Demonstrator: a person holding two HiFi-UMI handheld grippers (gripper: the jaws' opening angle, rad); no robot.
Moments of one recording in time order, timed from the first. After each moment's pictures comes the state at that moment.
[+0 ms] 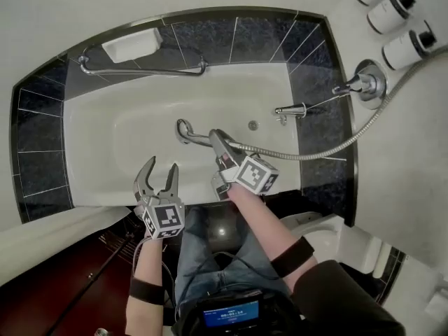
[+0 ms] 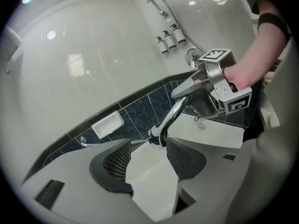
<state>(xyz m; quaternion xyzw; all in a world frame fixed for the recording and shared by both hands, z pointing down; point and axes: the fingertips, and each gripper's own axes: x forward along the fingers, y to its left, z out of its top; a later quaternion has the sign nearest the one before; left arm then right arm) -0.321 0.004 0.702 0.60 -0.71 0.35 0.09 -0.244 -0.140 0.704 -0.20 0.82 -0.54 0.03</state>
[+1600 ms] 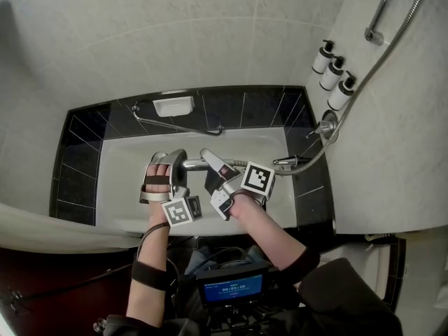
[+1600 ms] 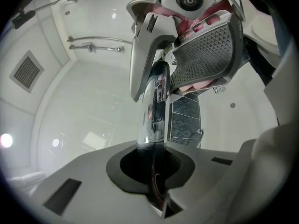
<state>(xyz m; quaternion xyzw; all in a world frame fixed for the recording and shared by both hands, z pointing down) -0.315 -0.018 0.423 0.48 -0.63 0.56 -0.26 -0.280 -0.038 0.411 -0.01 0.74 -0.67 0.10</state>
